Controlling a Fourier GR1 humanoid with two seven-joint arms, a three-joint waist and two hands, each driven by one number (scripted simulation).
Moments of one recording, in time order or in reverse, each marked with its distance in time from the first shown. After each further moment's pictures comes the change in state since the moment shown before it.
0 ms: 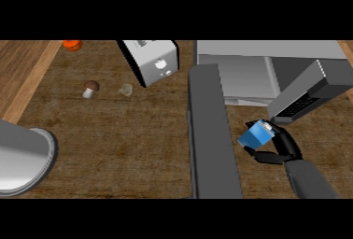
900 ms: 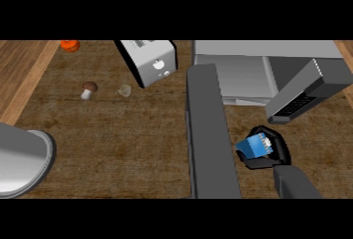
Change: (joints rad) left arm 0.007 -0.006 -0.004 0.002 0.038 0.003 0.012; right arm 0.010 0.083 -0.104 0.033 -0.090 -0.110 -0.071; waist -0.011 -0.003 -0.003
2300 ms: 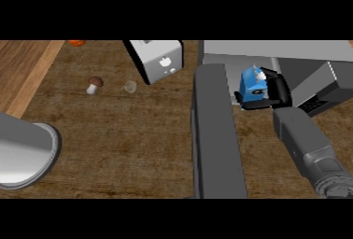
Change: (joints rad) left arm -0.107 0.059 0.040 0.029 0.066 0.009 0.068; right arm -0.412 -0.088 -0.042 0.103 0.017 -0.147 0.208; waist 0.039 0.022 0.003
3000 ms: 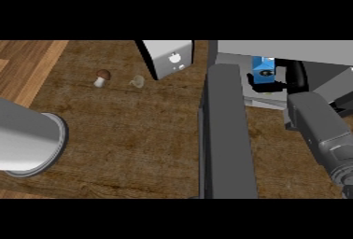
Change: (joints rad) left arm -0.079 0.039 -0.001 0.004 0.031 0.001 0.011; right arm -0.092 -0.091 0.020 0.035 0.057 -0.214 0.086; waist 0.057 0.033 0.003
